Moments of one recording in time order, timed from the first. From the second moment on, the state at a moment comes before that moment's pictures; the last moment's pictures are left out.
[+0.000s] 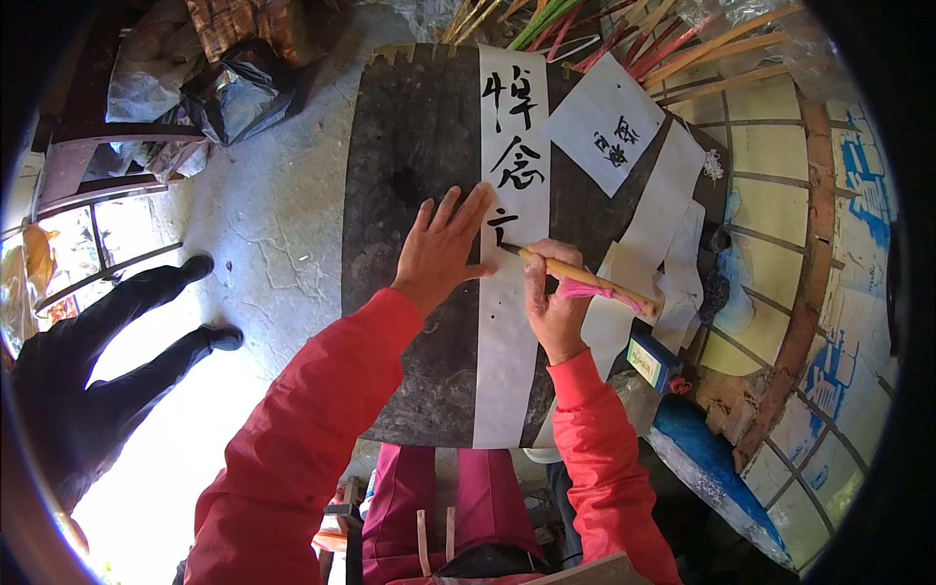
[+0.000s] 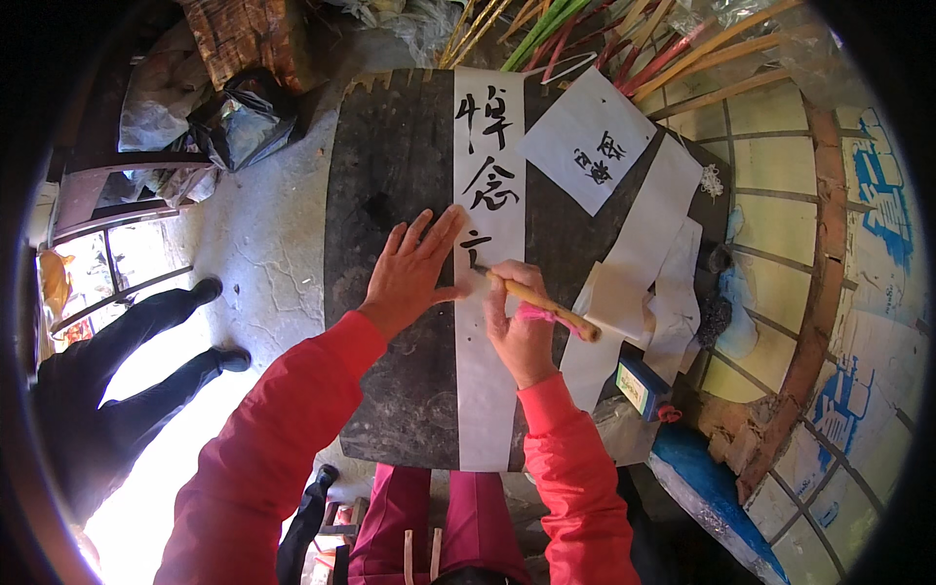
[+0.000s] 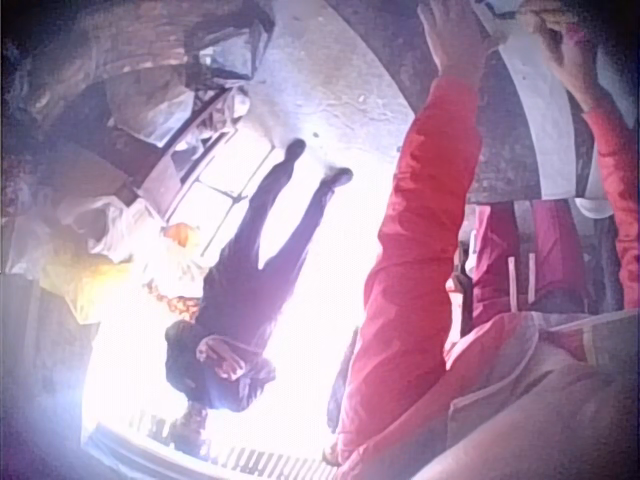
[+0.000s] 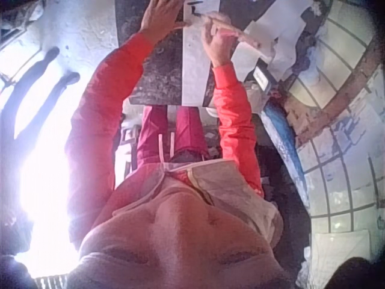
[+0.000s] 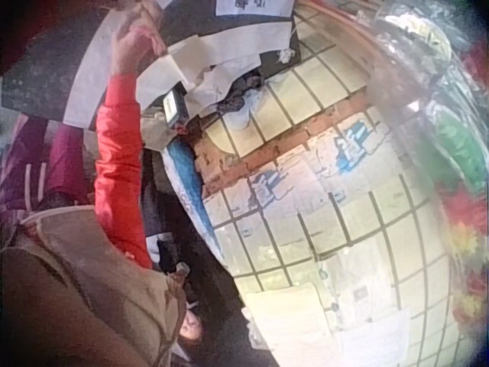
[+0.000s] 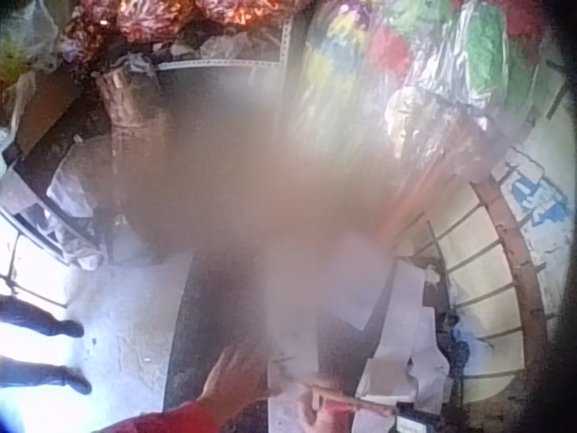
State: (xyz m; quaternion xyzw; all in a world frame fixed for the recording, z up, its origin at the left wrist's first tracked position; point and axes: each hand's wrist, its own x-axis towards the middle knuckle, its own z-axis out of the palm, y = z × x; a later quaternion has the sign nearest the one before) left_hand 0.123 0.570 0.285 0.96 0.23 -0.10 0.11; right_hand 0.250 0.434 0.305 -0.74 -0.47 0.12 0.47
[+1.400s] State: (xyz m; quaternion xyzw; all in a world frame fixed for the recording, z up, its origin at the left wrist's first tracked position) left_hand 0.122 0.572 0.287 0.96 0.22 -0.10 0.11; right_hand 0.274 0.414 0.302 -0.78 -0.39 0.14 0.48
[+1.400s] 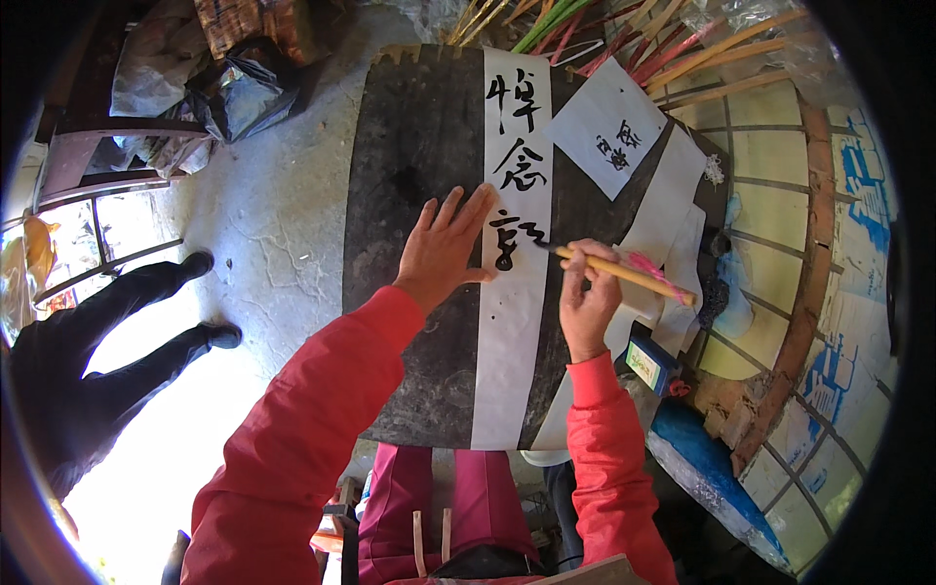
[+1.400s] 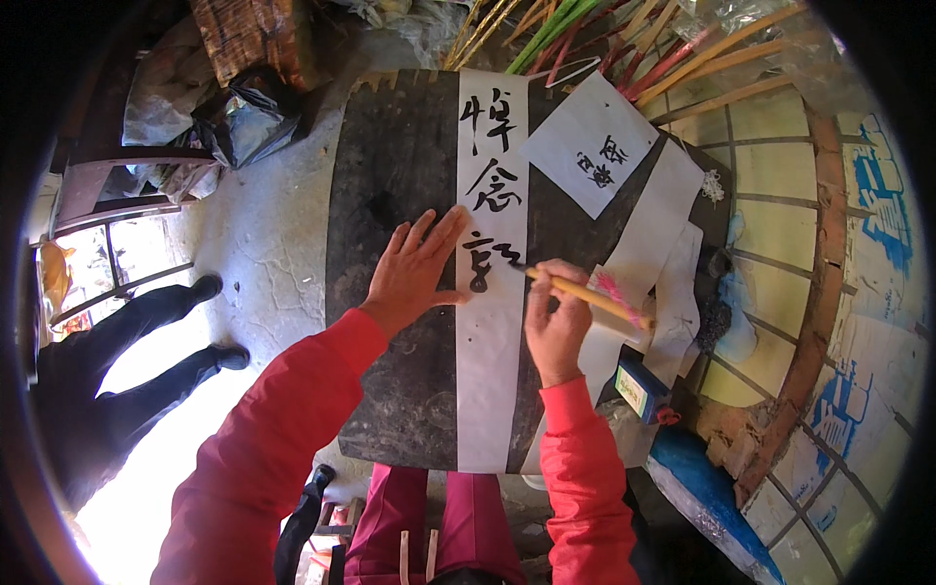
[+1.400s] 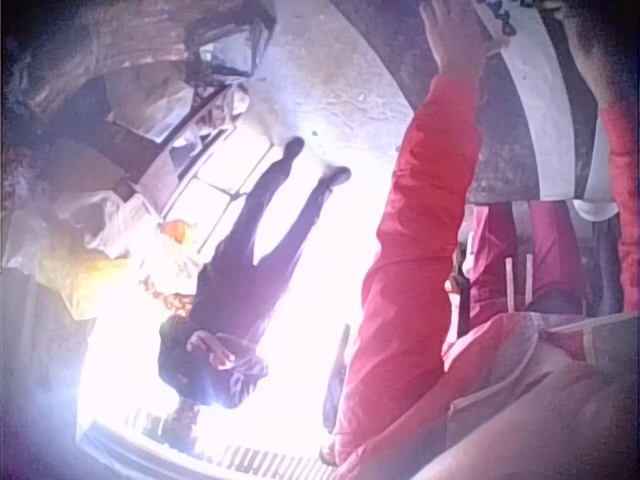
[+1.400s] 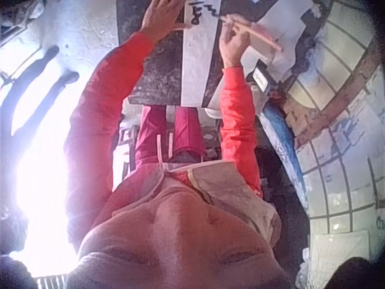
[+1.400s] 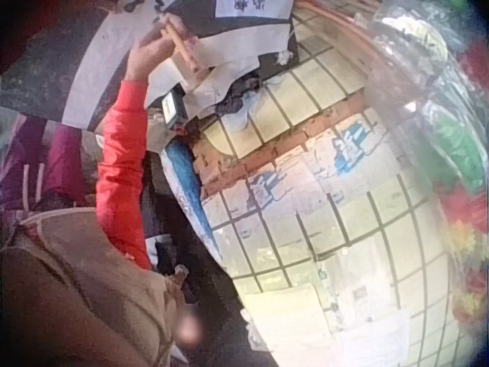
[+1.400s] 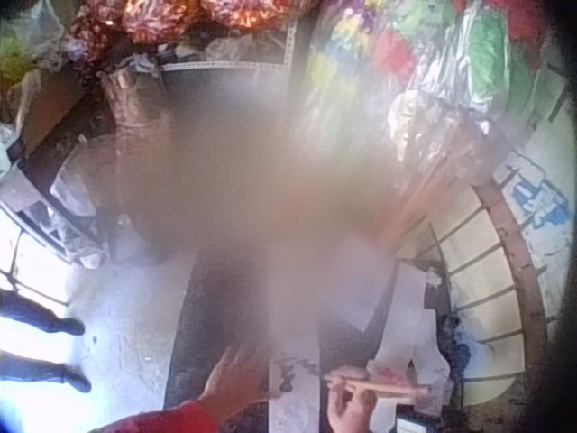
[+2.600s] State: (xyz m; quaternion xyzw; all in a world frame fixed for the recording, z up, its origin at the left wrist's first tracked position) left_hand 0.124 0.570 0.290 0.96 0.22 -0.11 0.11; right_hand 0.211 0.357 0.311 -0.75 -0.44 0.16 0.46
